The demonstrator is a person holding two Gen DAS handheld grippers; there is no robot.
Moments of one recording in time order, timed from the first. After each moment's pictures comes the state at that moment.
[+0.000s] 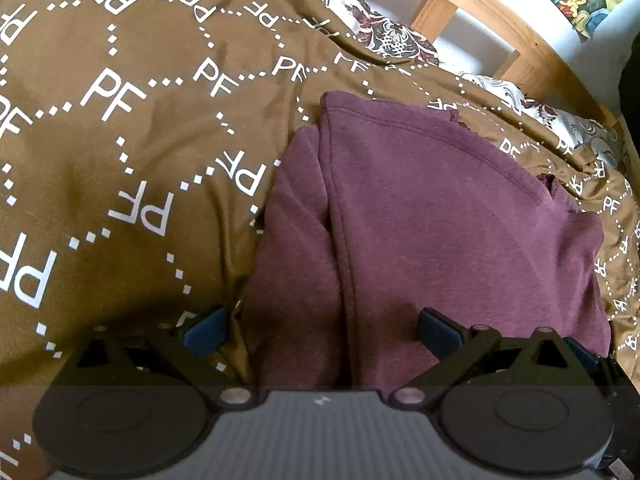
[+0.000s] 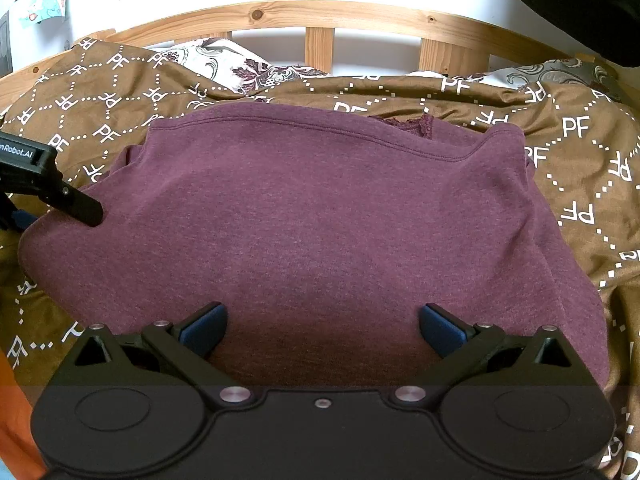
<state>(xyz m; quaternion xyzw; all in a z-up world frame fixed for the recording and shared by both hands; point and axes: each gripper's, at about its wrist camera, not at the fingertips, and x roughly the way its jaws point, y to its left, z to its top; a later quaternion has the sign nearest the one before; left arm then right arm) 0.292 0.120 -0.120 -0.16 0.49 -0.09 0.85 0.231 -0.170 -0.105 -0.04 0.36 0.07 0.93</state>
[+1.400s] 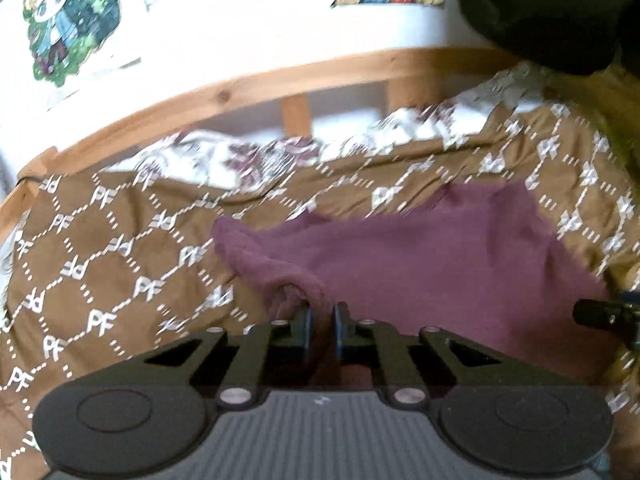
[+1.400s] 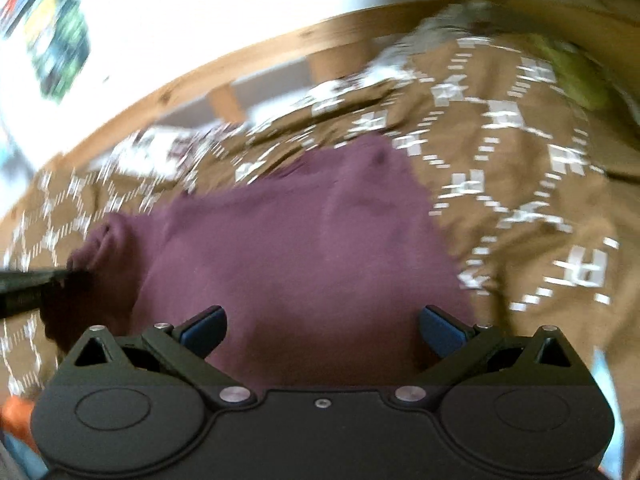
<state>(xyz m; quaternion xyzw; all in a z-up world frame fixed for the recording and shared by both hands) 0.239 -0.054 -0.006 0.09 0.35 -0.06 0.93 0.212 -0.296 -0.042 0.17 0.36 0.02 0.92</state>
